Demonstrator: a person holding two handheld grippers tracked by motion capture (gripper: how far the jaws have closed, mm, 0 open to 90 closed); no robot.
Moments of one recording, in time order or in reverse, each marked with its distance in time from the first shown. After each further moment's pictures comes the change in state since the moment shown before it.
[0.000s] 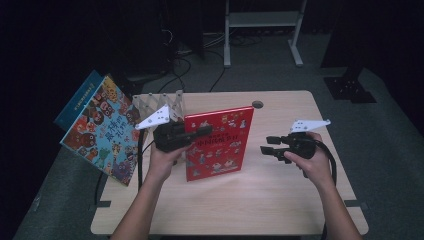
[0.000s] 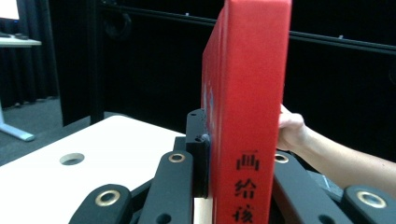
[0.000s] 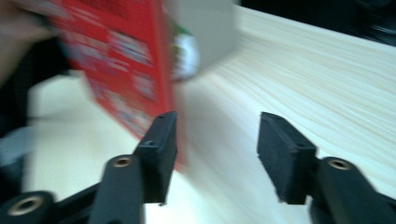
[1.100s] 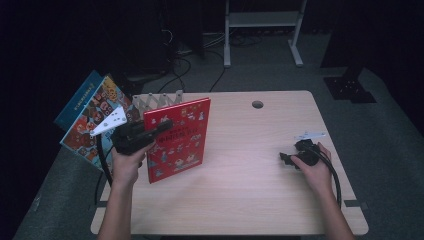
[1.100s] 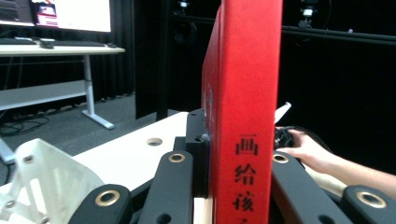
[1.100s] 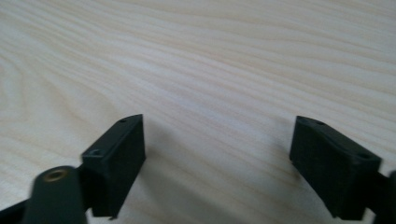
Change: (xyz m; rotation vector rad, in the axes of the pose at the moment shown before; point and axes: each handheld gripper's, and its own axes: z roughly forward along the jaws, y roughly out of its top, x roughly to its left) left arm -0.003 0.017 -0.089 -0.016 0.270 0.021; right arm -0.070 -0.086 0.028 0.224 -0.489 0.170
